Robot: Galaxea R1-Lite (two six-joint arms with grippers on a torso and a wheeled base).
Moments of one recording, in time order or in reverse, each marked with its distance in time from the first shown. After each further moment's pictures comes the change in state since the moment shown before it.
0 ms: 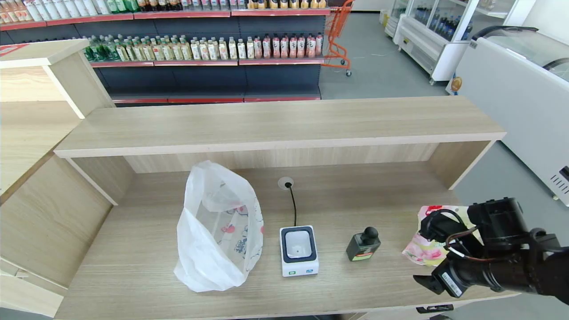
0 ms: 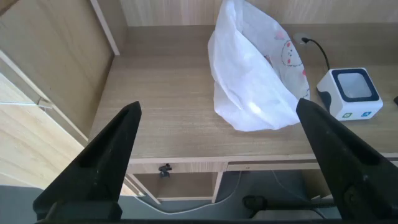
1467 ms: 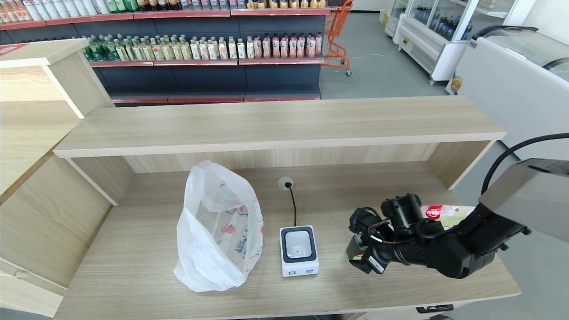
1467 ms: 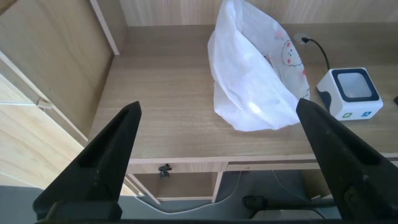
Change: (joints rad) left arm 0.000 0.000 0.000 0.000 0.000 0.000; right arm 0.181 0.430 -0.307 -0.190 0.085 -0.076
